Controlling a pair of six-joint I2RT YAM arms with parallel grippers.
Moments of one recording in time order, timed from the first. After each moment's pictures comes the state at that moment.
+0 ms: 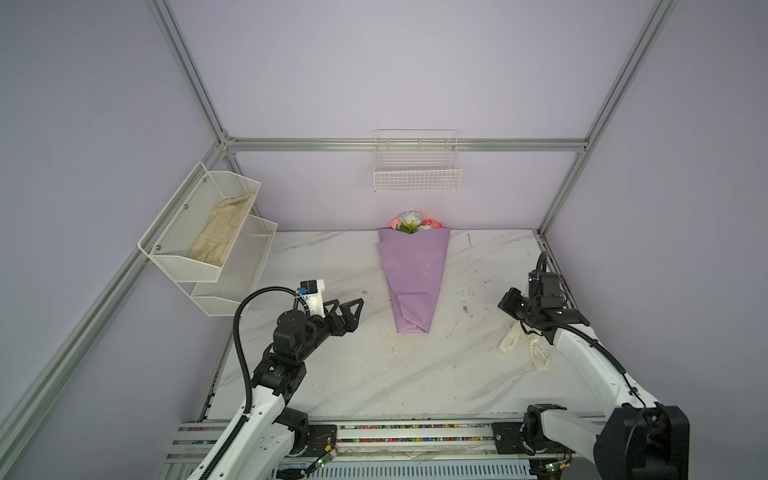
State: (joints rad) left arm -0.27 0.69 0.46 0.04 0.30 -0.56; right arm 0.05 1.09 0.84 -0.44 -0.19 0.59
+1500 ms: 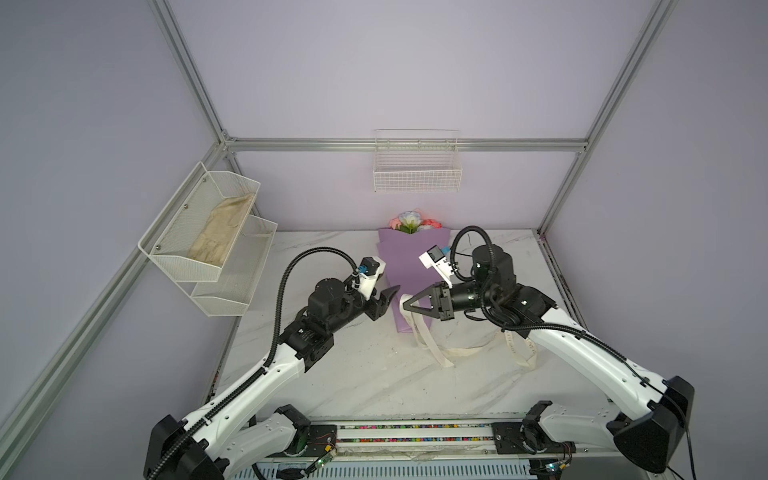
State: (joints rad) left arm -0.54 0.98 0.79 0.05 0.17 0.04; right arm 0.73 1.31 1.23 -0.28 -0.89 0.55
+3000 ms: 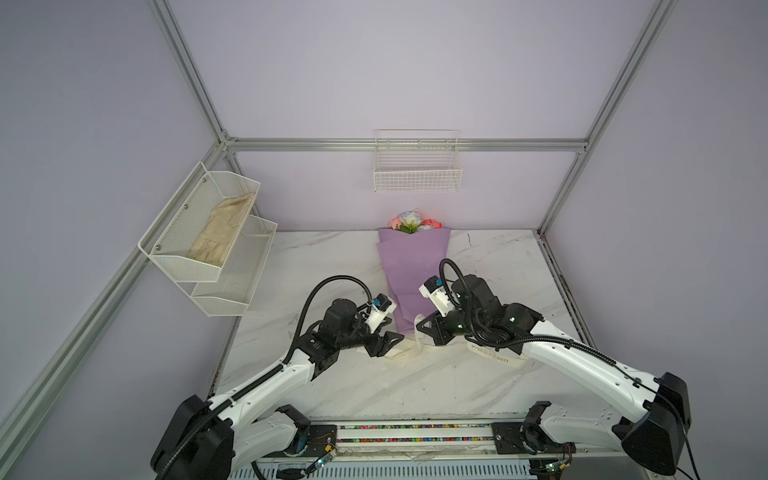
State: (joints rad) left arm -0.59 1.16 0.60 0.00 0.48 0.09; right arm 0.79 1.22 1.04 -0.53 -0.37 0.32
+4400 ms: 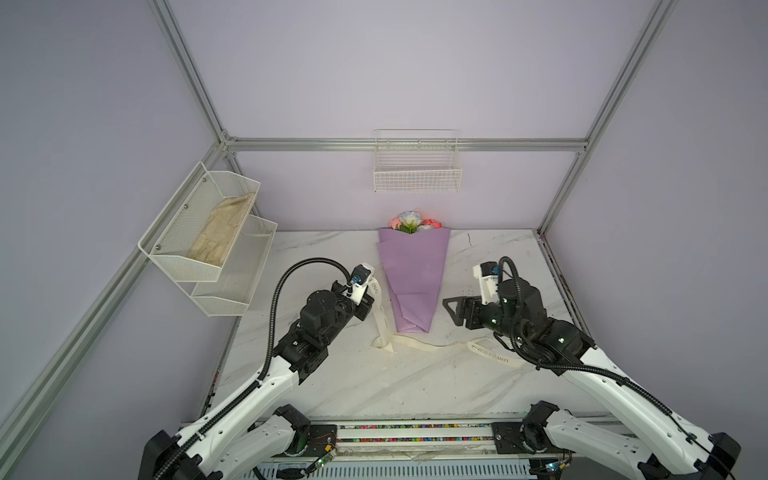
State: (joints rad) left arm -0.57 0.90 0.71 0.06 -0.20 0.24; right arm 0.60 0.91 0.92 -0.53 0.02 0.64
